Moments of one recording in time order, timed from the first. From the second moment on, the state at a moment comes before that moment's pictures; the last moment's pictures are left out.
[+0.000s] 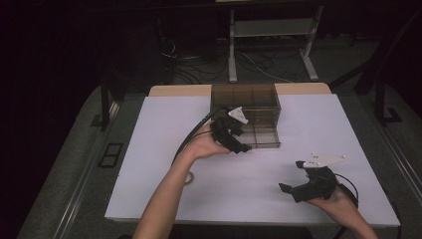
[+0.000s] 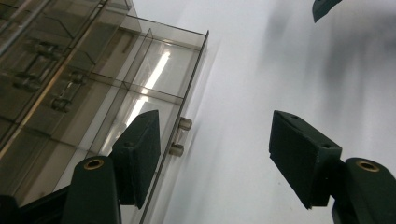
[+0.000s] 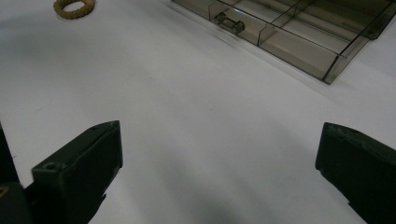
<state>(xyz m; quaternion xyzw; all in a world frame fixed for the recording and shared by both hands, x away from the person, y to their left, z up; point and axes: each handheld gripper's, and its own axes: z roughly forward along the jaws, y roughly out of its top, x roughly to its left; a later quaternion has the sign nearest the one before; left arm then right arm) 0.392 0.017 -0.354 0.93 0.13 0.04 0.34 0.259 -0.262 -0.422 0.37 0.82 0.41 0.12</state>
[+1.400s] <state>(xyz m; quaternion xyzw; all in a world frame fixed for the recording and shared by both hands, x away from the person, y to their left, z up) 0.351 0.099 -0.343 0.90 0.18 0.07 0.39 0.258 -0.261 -0.421 0.37 0.82 0.42 0.12</state>
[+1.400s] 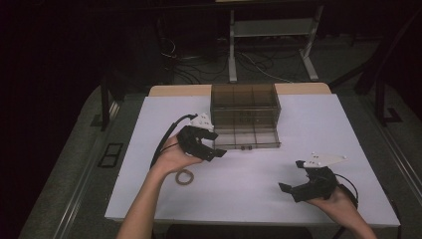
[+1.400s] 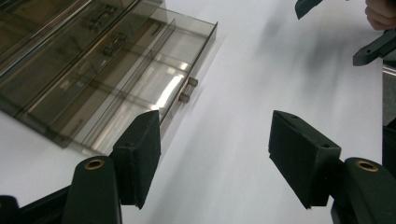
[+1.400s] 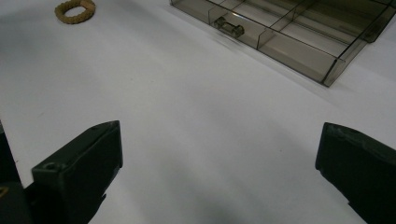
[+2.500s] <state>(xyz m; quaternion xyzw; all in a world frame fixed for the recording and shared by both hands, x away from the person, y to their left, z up) 0.327 0.155 -0.376 0.88 0.24 0.07 0.40 0.257 -0.258 -0.422 0.37 0.82 0.41 0.12</state>
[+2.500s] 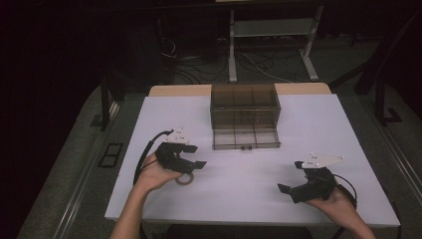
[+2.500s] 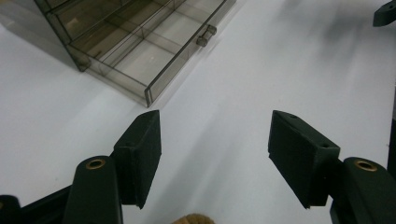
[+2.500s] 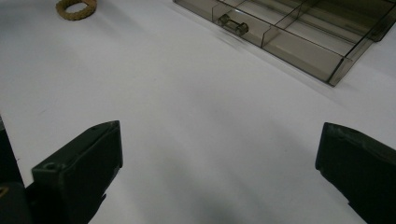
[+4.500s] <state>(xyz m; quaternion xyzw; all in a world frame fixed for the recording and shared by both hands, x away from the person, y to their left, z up) 0.327 0.199 -0.434 0.90 0.30 0.06 0.31 0.256 -0.253 -0.423 0.36 0.83 0.41 0.12</state>
